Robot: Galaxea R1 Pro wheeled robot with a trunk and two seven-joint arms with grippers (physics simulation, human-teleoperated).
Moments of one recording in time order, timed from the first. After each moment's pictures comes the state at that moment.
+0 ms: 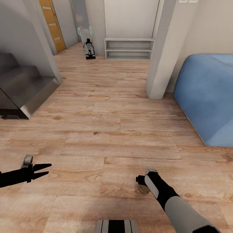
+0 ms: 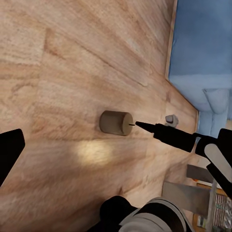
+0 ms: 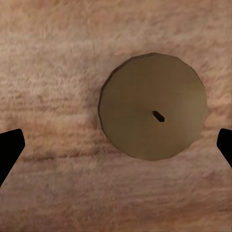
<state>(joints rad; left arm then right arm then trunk) -0.53 0.60 0.19 -0.86 0.39 1.03 -1.25 -0.70 0.06 0.23 -0.56 -0.45 0.56 -0.32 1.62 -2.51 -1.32</state>
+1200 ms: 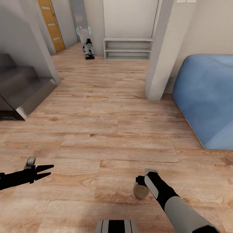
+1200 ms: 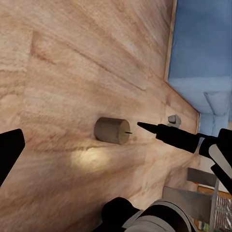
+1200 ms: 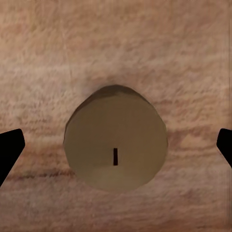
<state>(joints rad) -0.52 0.57 0.19 -0.84 0.39 0.99 -1.23 -0.70 0.06 0.23 -0.55 -0.45 0.56 -0.32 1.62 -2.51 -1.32</state>
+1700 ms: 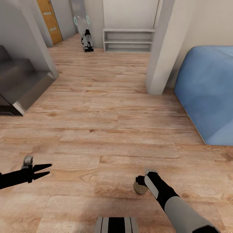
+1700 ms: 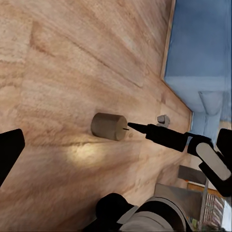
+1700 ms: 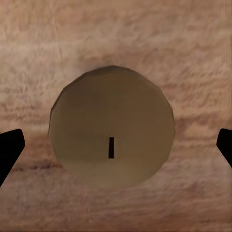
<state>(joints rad) -0.52 0.59 0.19 -0.84 0.39 1.00 -1.29 -0.70 0.06 0.23 -0.55 -0.45 0.56 -0.32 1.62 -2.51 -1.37</state>
